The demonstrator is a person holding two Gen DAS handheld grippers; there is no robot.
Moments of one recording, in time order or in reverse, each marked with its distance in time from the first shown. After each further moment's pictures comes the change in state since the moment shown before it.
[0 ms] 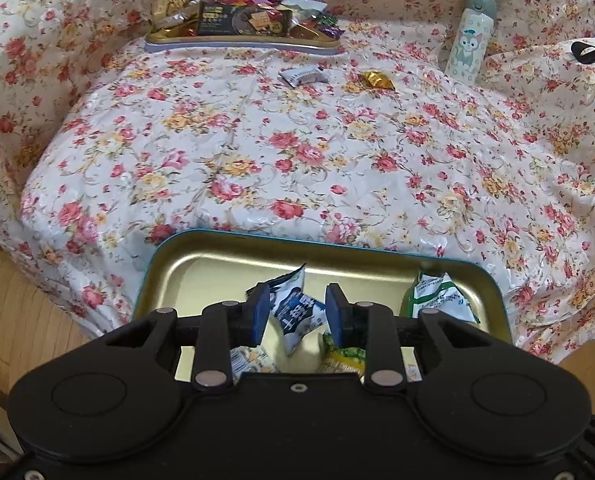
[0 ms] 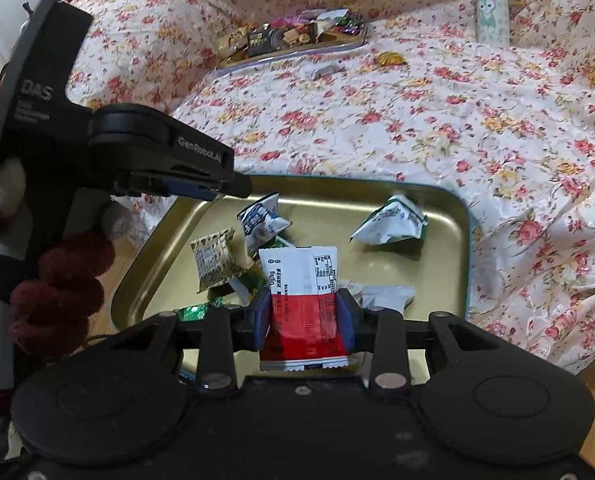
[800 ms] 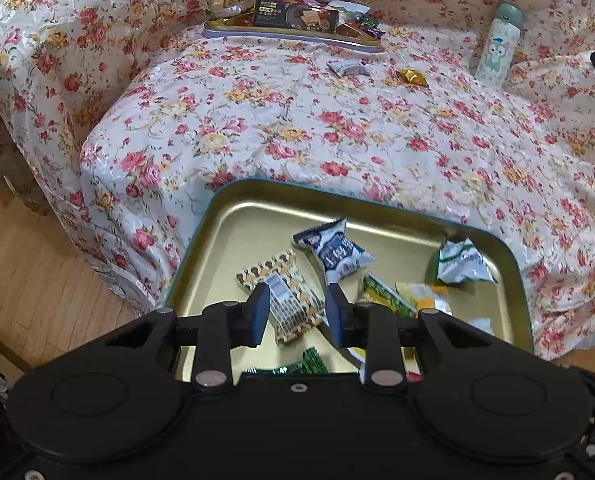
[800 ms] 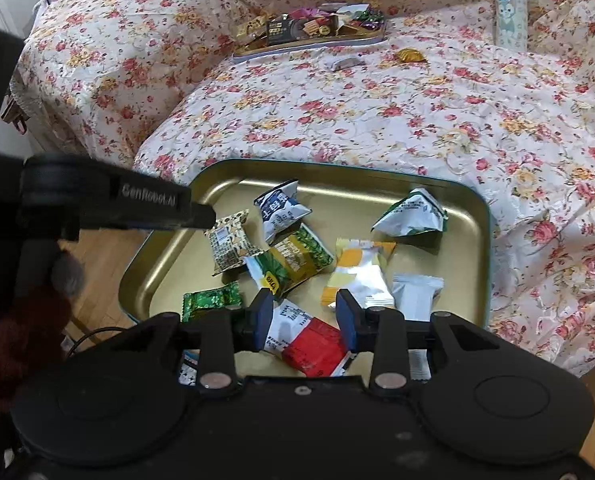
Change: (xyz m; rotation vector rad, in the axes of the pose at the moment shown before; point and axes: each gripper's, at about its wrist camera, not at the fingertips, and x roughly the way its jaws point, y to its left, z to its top) left arm -0.031 0.012 -0.042 -0.071 -0.012 0.083; right arm 0.001 0.013 -0.005 -0.043 0.005 -0.013
